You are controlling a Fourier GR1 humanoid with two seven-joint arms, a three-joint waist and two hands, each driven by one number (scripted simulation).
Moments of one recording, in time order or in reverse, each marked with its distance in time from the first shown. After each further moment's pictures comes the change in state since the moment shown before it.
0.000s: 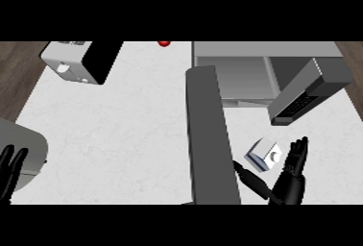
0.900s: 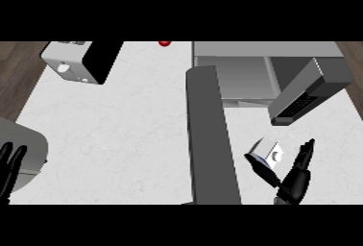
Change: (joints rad) left arm -0.024 -0.024 0.008 -0.031 -0.003 -0.003 0.049; right arm -0.173 -0.005 -0.256 0.414 -0.088 0.085 -0.175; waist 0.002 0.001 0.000
